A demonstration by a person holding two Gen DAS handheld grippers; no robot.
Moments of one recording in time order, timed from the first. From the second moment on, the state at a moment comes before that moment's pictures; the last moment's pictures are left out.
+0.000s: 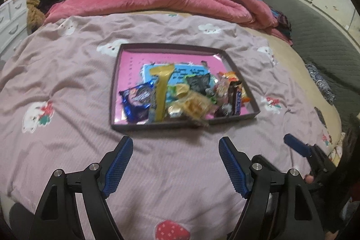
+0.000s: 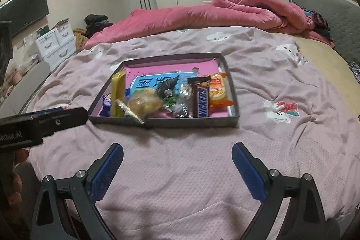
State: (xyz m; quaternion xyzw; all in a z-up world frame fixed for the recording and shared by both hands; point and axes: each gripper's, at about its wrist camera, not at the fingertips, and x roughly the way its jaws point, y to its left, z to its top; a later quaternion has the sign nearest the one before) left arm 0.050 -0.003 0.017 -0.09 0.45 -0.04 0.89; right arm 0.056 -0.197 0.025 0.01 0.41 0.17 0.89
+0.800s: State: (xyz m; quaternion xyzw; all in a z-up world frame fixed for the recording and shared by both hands) left arm 0.024 0.007 0.004 -0.09 0.46 0.00 0.88; right arm 0.048 -0.196 0.025 0.00 0.41 0.17 0.90
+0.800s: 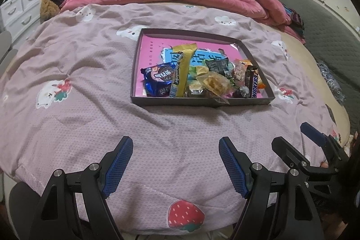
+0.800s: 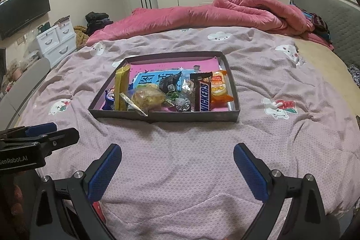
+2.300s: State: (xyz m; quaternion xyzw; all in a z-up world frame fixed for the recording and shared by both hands) left arm 0.024 0.004 0.001 -0.07 0.47 0.01 0.88; right arm 0.050 -0.202 0.025 0.00 0.41 0.16 0.90
